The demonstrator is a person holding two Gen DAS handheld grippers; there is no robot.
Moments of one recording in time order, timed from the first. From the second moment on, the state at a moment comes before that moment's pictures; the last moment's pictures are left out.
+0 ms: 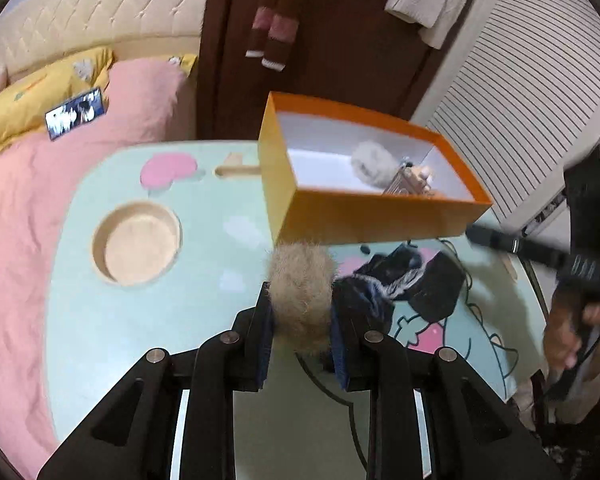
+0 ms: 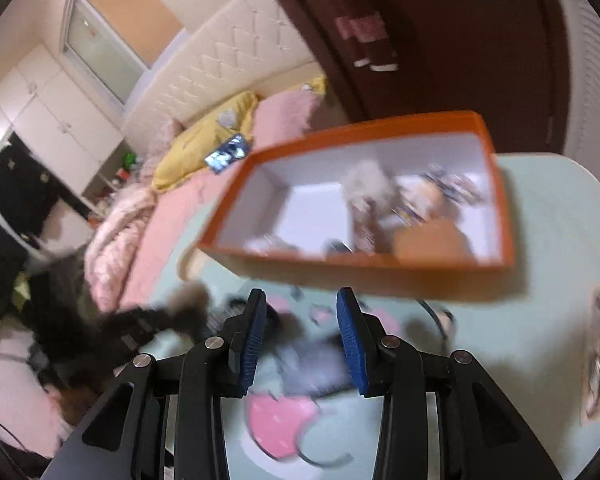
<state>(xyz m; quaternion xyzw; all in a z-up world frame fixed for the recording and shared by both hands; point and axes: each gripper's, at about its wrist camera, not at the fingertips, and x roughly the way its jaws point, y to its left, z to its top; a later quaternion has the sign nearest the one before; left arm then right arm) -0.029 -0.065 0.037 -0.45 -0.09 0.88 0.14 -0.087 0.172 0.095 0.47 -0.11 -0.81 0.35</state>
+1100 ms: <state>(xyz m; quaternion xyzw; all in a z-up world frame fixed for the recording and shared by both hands) -0.016 -0.076 0.009 -0.39 -0.19 0.89 0.15 -0.186 0.045 0.059 0.62 0.00 -0.70 0.36</state>
